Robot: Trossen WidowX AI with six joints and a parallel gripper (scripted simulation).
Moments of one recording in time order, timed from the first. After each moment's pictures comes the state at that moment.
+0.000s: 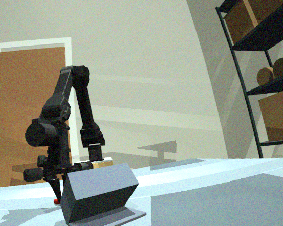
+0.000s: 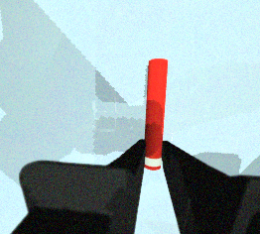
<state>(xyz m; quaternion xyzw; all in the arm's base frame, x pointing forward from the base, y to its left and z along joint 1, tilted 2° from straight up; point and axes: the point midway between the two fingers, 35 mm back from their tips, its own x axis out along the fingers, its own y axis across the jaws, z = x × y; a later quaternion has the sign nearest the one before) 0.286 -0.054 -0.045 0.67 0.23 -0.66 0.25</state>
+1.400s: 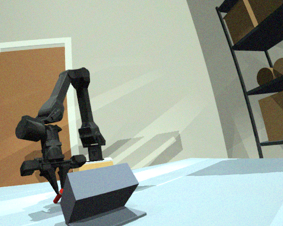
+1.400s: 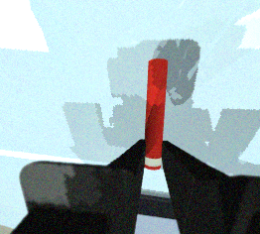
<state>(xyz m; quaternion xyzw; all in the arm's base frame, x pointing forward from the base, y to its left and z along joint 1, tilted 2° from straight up) 0.269 -0.069 -0.026 0.77 0.28 -0.53 0.21</state>
